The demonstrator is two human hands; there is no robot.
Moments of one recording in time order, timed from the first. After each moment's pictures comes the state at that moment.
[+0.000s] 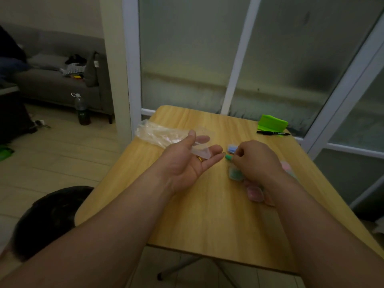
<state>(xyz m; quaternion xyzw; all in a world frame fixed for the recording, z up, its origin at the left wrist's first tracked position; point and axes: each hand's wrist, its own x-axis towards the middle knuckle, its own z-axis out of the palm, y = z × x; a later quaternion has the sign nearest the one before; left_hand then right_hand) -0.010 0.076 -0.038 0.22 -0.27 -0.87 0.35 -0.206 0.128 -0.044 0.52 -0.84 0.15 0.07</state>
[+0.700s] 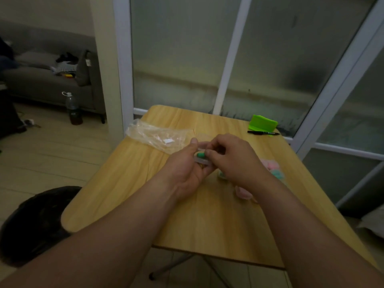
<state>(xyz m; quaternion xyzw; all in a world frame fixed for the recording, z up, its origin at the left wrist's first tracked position) -0.035 0.090 -0.056 0.19 -0.27 -0.88 0.34 -0.173 0.144 -0.036 0.63 -0.70 0.32 0.01</state>
